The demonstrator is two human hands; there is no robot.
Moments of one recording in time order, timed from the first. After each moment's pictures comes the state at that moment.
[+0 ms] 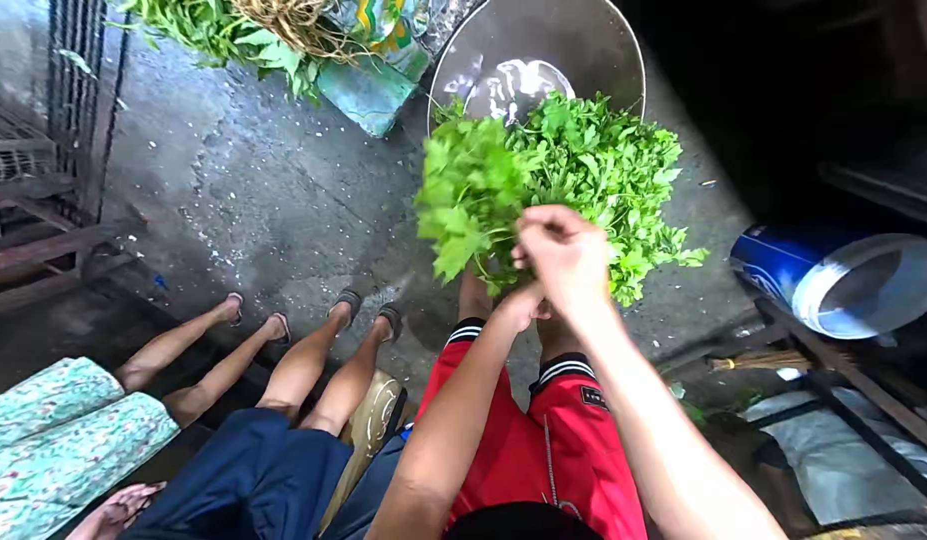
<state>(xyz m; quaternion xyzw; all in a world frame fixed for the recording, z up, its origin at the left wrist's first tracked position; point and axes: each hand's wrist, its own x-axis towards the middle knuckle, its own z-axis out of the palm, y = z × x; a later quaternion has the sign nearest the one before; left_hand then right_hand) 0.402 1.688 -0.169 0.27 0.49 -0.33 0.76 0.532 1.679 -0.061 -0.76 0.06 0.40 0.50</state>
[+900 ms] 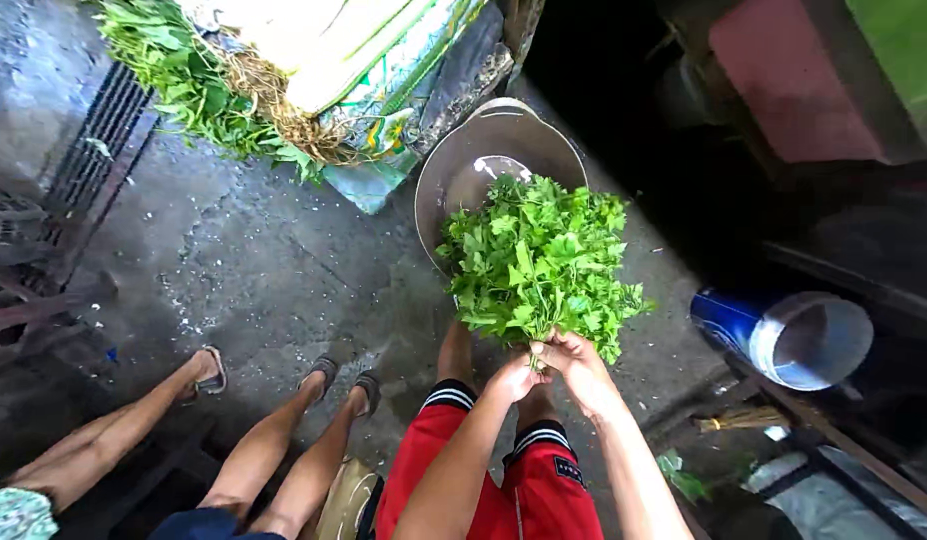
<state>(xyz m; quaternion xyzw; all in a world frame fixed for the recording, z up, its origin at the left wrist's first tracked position) 0.409 1.651 -0.166 0.19 0.51 -0.31 0.78 0.501 1.580 -0.084 -0.64 0.20 0.48 0.57</state>
